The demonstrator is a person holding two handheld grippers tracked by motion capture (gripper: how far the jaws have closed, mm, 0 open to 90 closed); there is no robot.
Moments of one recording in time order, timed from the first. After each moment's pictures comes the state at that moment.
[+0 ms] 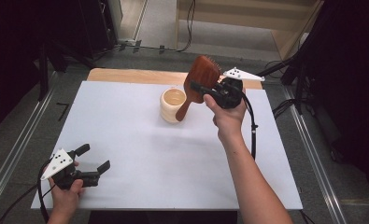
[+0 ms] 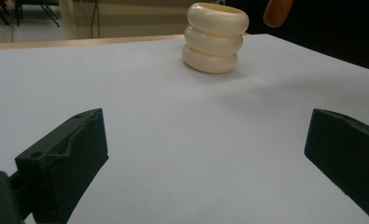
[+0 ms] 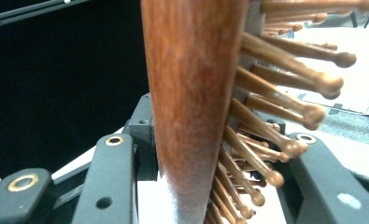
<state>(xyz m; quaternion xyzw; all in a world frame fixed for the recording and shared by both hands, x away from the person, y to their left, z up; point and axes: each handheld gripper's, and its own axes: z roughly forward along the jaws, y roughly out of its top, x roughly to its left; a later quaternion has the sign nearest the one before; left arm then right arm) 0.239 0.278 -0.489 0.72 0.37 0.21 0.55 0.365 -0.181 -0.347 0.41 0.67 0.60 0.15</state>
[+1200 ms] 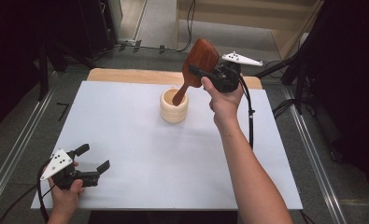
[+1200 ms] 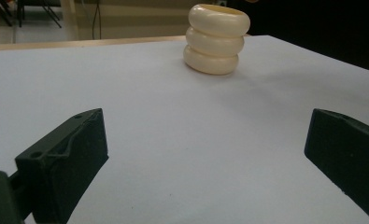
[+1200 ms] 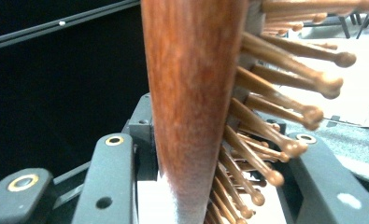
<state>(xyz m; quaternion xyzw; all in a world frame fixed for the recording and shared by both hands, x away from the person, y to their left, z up) 0.239 0.279 -0.489 0.71 0.37 0.21 0.56 0.401 -0.177 -0.329 0.41 0.65 0.62 0.16</state>
